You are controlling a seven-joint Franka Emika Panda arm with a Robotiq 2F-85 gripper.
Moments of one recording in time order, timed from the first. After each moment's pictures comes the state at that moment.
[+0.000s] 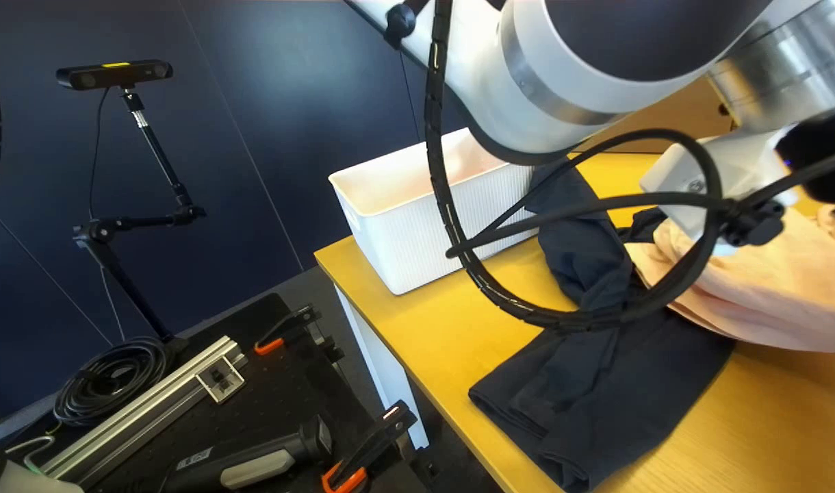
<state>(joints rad) 0.16 0.74 -0.74 -1.86 -0.04 2.83 0.55</state>
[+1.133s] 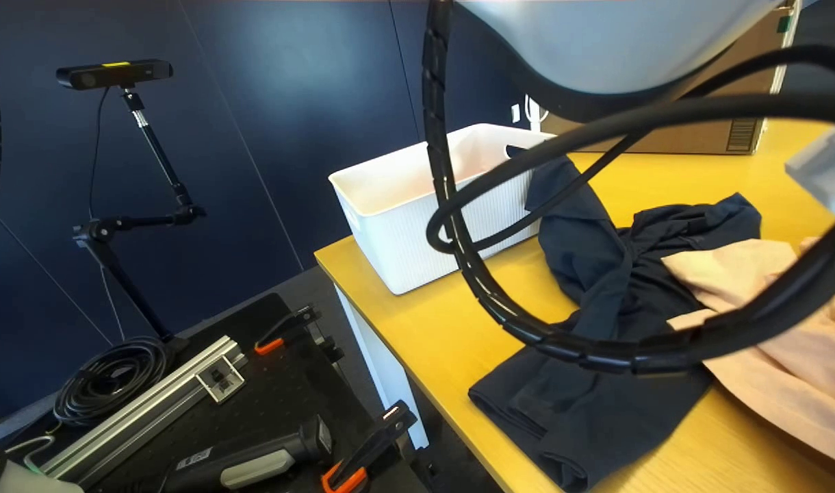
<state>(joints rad) 0.17 0.73 -0.92 -1.84 -0.11 2.61 0.73</state>
